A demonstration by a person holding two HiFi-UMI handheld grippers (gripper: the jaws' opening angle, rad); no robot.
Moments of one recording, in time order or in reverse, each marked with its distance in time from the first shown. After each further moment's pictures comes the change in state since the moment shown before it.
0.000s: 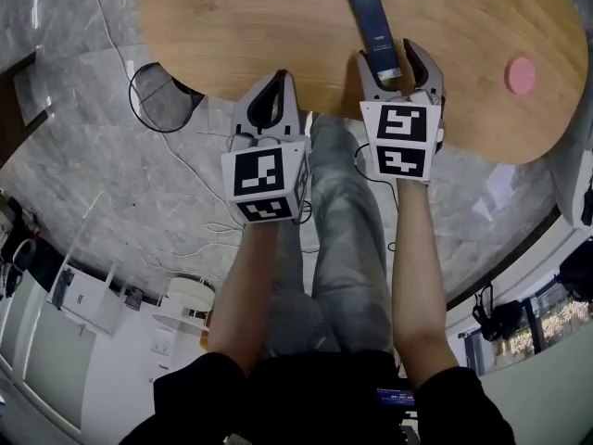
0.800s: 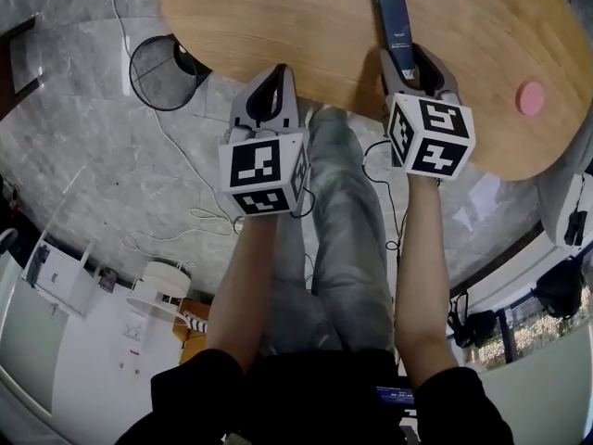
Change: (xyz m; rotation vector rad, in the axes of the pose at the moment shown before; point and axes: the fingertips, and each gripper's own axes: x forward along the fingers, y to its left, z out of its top) left arm -0.012 0.040 -0.017 -0.115 -0.012 0.069; right arm 0.011 0.014 0.004 0.163 0.016 0.098
